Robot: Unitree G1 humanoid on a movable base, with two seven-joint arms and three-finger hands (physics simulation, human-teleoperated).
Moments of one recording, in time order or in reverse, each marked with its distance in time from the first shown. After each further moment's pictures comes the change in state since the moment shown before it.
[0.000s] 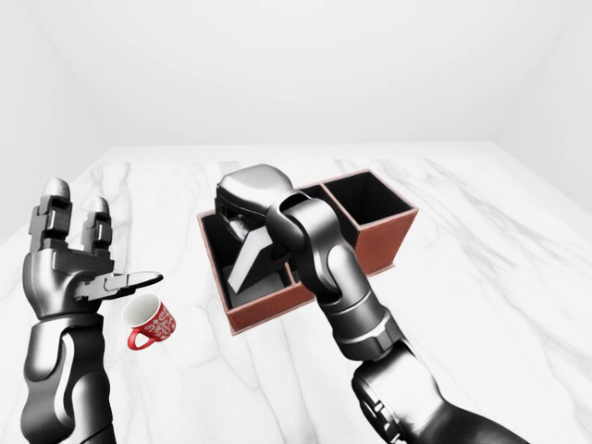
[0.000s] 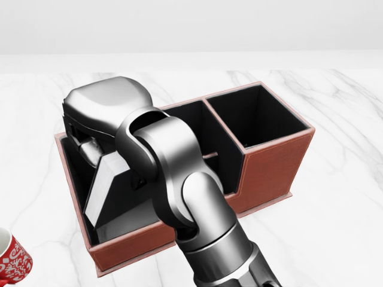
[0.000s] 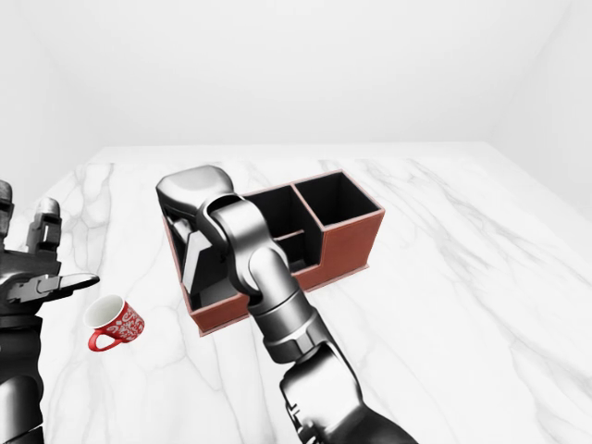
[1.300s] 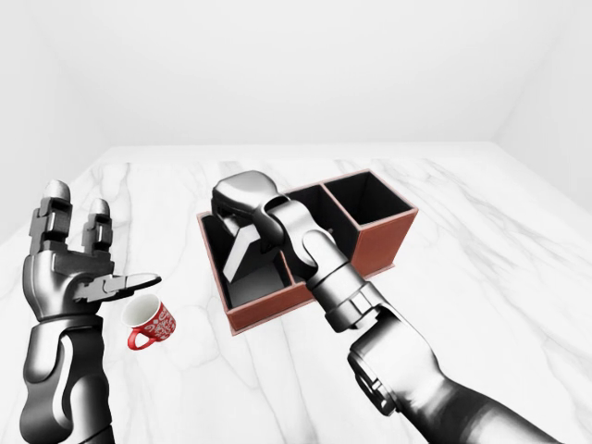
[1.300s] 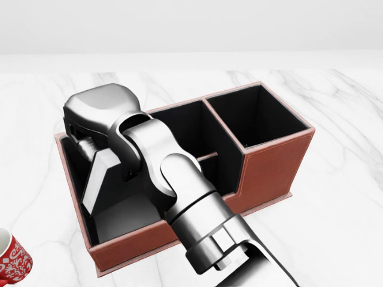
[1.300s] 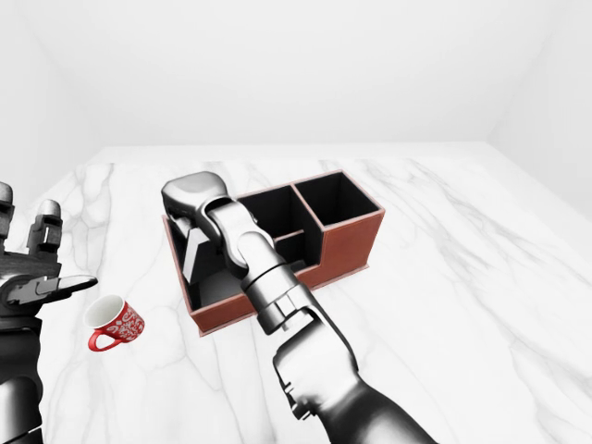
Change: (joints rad) left arm 0.006 0.001 0.004 0.009 -0.019 0.000 -0.010; right arm -0.197 -0.015 -0.024 0.536 0.073 -0.069 -0.374
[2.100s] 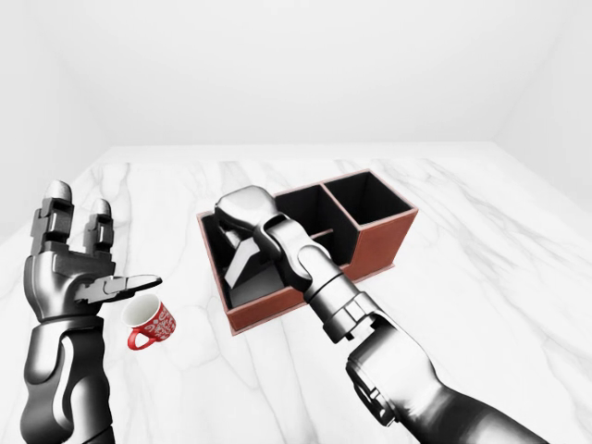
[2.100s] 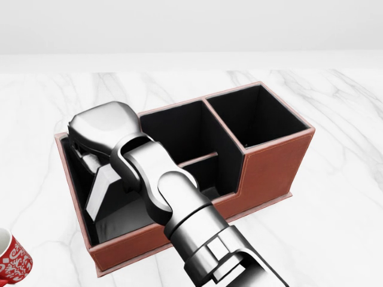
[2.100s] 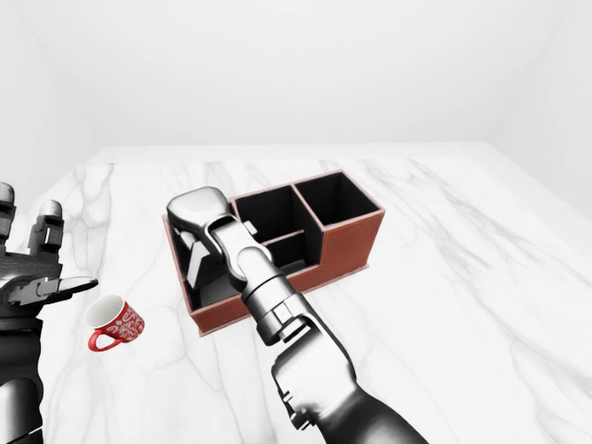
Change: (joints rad) left arm 0.004 -0.005 -0.001 -0.005 -0.001 0.000 -0.008; right arm 0.057 0.024 0.020 0.096 -0.068 -0.027 -0.181
